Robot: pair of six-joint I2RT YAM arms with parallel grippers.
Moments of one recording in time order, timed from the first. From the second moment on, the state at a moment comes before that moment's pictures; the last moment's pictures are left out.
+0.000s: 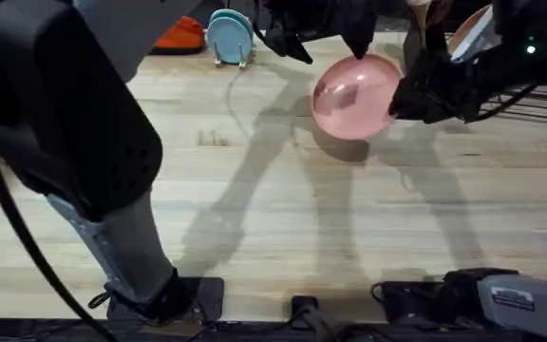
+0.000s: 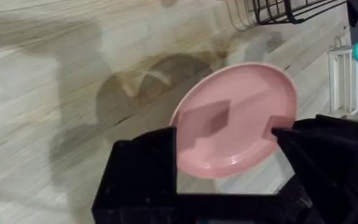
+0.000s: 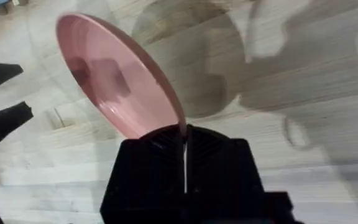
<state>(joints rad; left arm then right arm) -0.42 1.97 1.92 -0.98 0.53 -0.24 0.07 1.40 1.21 -0.96 -0.24 0.55</state>
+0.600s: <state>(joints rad) -0.29 1.90 1.92 -1.01 0.53 -0.24 -0.05 1.20 1.23 -0.80 -0.24 0.24</state>
